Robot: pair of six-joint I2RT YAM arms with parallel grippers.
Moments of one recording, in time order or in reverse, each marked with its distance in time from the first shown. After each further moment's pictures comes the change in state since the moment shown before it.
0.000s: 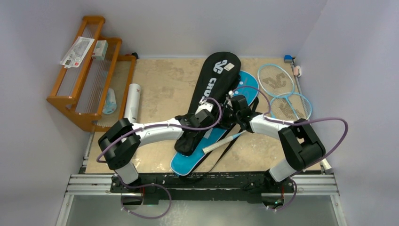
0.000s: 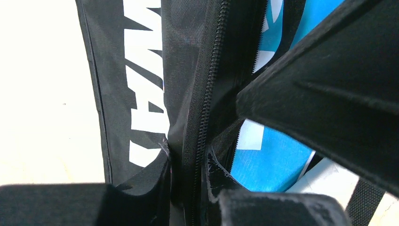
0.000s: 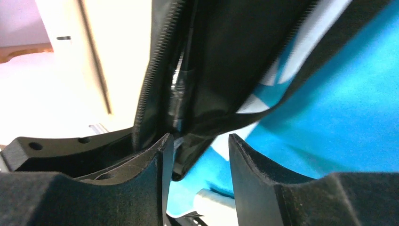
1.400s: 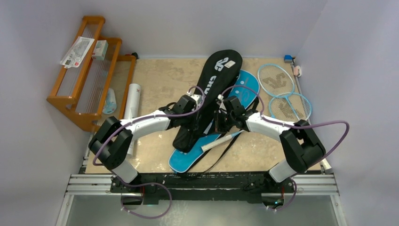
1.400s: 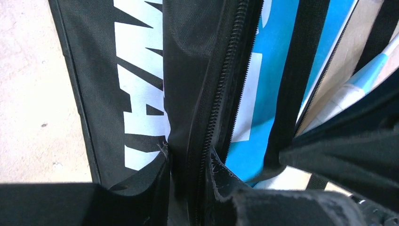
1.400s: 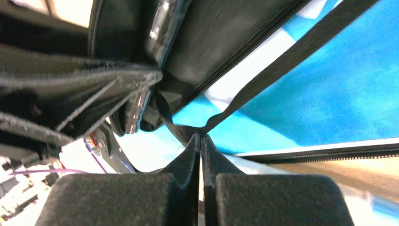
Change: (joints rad) left arm 0.246 -0.072 -0.077 0.106 0.401 0.047; right arm 0.090 -0.020 0.096 -0.304 0.025 -0.200
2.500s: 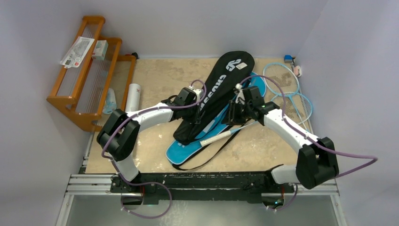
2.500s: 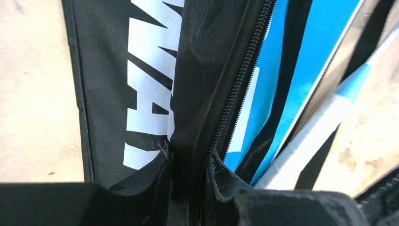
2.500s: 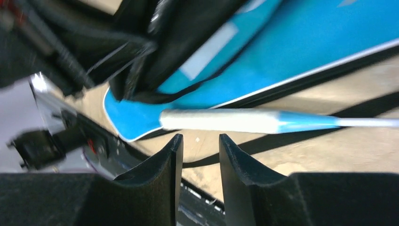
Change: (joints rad) left arm 0.088 0.138 0.132 -0.002 0.148 0.054; right arm -0.135 -0.211 0.110 -0.336 0.032 -0.174
